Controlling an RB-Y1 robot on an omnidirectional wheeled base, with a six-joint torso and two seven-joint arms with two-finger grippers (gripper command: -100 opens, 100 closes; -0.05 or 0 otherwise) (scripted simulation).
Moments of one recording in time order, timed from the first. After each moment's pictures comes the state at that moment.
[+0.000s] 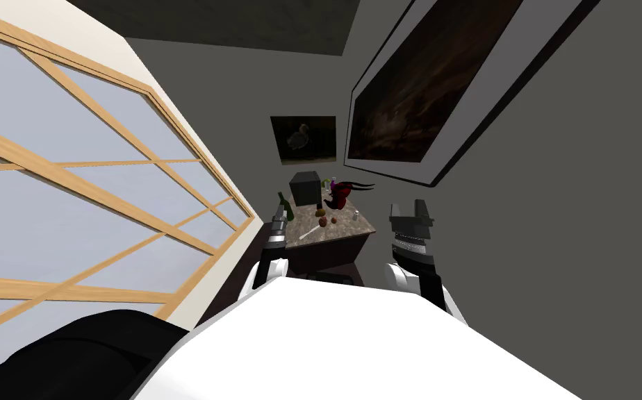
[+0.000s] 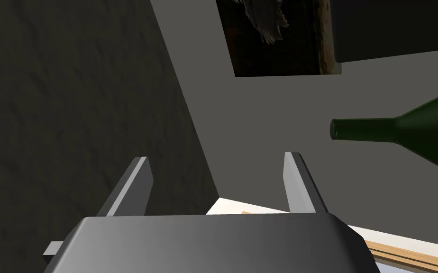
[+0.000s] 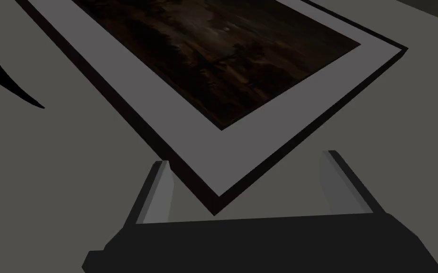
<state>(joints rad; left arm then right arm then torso) 0.52 -0.01 -0.02 -2.21 -0.10 -0.37 -0.14 0.47 0.03 -0.05 -2.24 0.03 -0.55 -0.14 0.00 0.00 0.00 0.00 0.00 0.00</state>
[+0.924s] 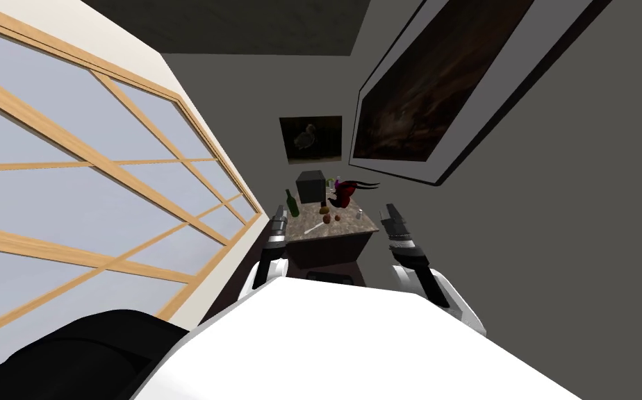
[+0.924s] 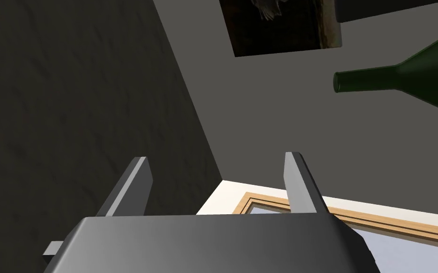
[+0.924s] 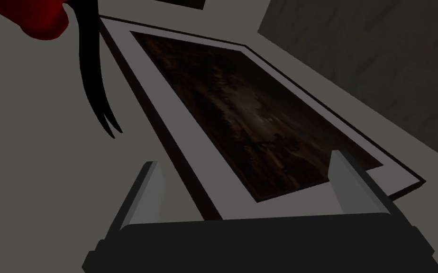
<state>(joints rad) 0.52 -0.01 -0.02 -2.21 -0.10 -0.37 -0.14 0.41 -0.24 -0.05 -2.09 0.12 -0.49 -0.04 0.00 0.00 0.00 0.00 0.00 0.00</state>
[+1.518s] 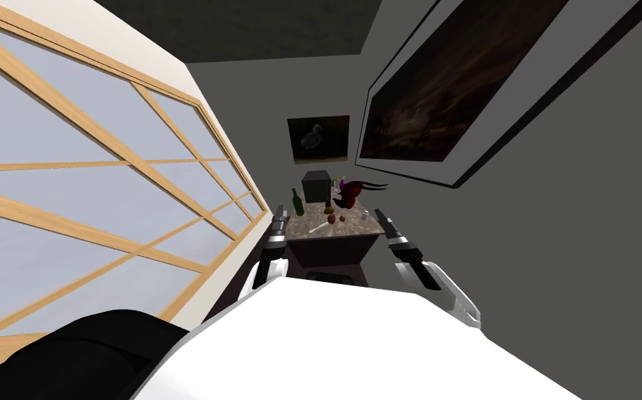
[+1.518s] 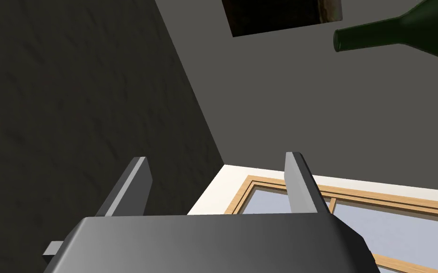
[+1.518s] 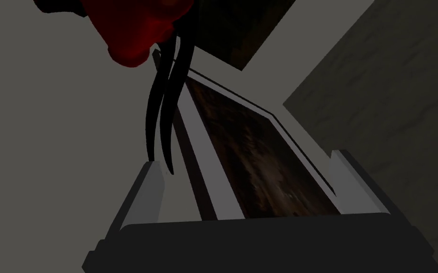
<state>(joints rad) 0.52 -0.01 -0.02 -2.21 -0.10 -0.37 -0.14 0.33 -0.37 -0.06 -1.90 0.22 -0.41 0.08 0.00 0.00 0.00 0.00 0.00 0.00</state>
